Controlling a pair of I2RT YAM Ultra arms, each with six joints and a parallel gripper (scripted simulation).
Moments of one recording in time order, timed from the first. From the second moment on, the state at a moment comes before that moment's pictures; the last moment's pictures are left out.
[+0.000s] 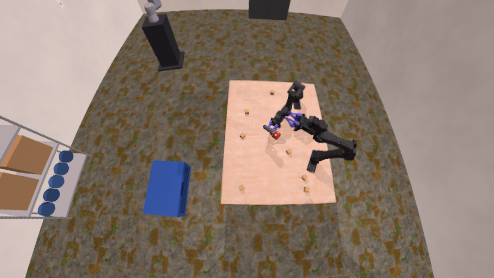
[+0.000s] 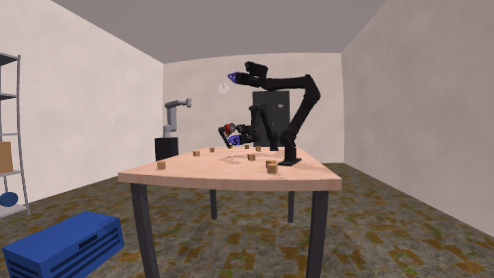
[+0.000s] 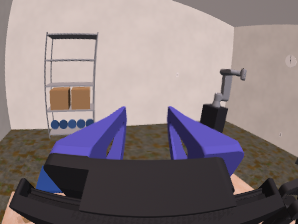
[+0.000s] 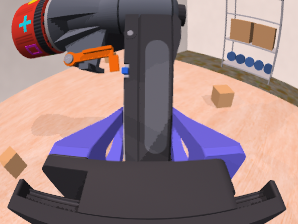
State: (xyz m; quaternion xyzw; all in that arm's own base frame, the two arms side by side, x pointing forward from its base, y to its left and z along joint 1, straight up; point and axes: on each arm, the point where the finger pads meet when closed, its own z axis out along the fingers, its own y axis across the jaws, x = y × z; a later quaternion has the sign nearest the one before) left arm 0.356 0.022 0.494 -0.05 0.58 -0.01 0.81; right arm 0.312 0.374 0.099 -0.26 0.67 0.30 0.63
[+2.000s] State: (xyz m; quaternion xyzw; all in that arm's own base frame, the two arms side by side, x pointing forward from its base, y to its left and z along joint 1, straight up) left arm 0.388 0.012 0.414 -0.04 0.65 -0.01 0.76; right arm 0.312 0.374 0.113 -0.24 0.66 0.31 0.64
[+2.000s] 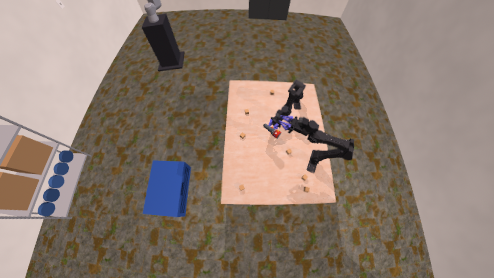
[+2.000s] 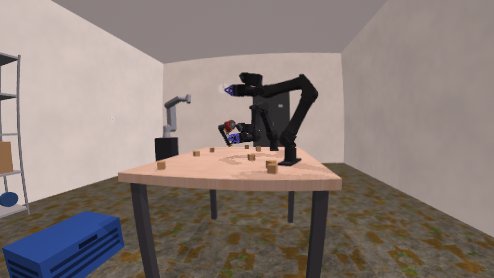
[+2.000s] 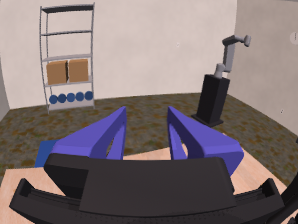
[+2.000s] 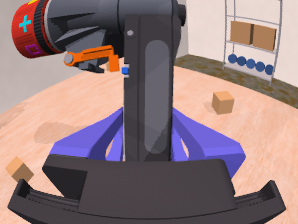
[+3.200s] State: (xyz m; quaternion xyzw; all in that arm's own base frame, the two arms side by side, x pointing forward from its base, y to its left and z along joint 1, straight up) left arm 0.388 0.012 0.414 -0.04 0.65 -0.01 0.76; right arm 0.397 0.339 0.054 -0.40 0.80 0.19 0.41
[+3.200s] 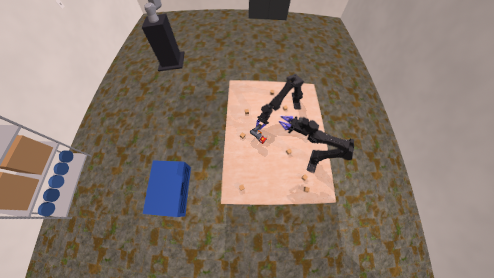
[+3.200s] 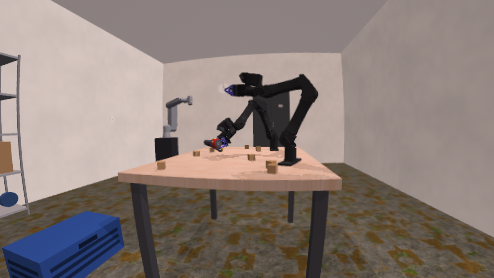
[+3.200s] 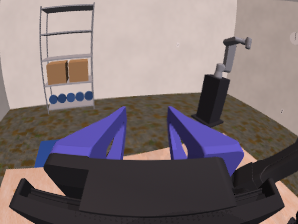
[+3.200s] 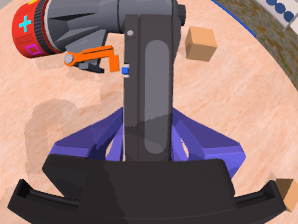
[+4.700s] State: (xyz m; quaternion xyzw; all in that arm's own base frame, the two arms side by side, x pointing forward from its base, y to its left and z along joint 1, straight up) left arm 0.388 0.012 0.414 -0.04 0.65 -0.01 0.76; right arm 0.406 0.244 0.020 -0.44 0.85 0.22 0.16
